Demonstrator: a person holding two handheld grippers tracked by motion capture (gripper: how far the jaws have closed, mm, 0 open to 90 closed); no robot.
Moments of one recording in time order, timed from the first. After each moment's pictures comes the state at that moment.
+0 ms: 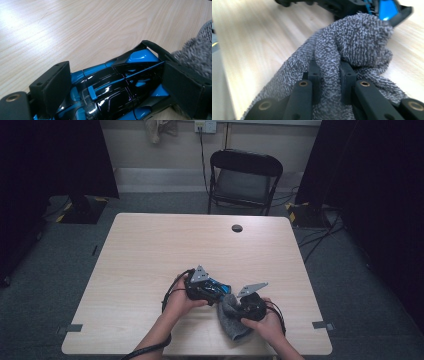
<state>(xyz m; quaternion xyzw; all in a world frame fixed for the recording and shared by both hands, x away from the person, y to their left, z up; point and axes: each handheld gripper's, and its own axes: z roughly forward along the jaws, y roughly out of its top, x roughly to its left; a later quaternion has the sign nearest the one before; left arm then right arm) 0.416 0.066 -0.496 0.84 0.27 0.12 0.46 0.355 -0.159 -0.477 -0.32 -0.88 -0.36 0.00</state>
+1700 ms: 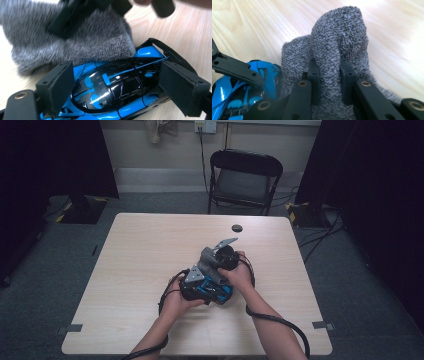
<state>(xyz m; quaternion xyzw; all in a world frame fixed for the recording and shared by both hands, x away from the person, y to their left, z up) 0.414 0.079 -0.497 0.82 0.29 0.12 0.48 0.506 -0.087 -0.466 -0.31 -0.88 -0.34 -0.13</state>
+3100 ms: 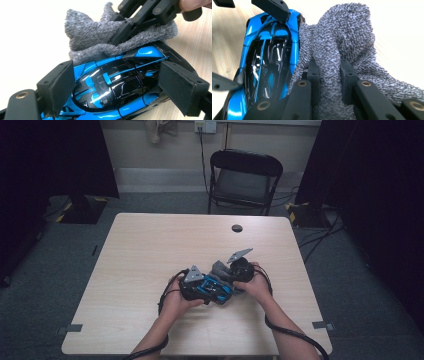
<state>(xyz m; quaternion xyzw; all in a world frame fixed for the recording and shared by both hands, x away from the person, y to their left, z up) 0.414 0.080 -0.497 0.82 0.29 0.12 0.48 0.475 -0.138 -0.476 -0.28 -0.90 -0.34 -0.06</state>
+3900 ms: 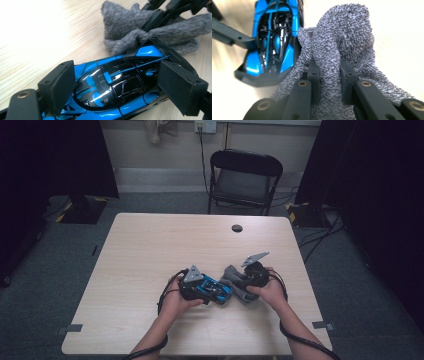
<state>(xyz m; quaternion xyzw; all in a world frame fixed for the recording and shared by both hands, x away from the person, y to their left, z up) 0.414 0.082 -0.498 0.82 0.29 0.12 0.48 0.453 -0.179 -0.466 -0.30 -0.89 -0.34 -0.05</state>
